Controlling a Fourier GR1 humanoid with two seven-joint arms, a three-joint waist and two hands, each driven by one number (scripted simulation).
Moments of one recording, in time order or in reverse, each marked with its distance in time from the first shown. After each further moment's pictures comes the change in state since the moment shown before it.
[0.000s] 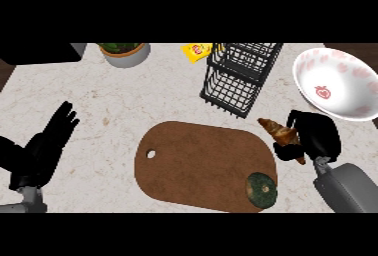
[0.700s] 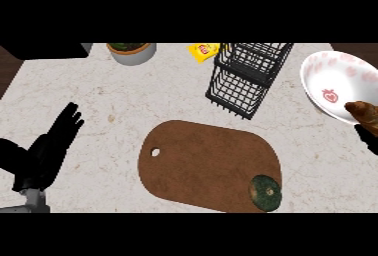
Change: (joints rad) left arm 0.012 -0.015 -0.019 -0.032 -0.008 -0.016 0.009; right arm 0.258 -0.249 -0.505 -0.385 -0.561 -0.127 -0.422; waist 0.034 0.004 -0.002
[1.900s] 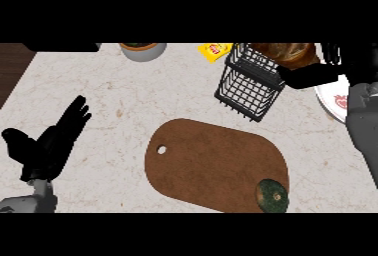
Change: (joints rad) left arm -0.061 -0.035 0.010 0.016 -0.039 -0.041 0.029; right arm -0.655 0.270 0.209 0.148 0.184 0.236 0.486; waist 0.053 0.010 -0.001
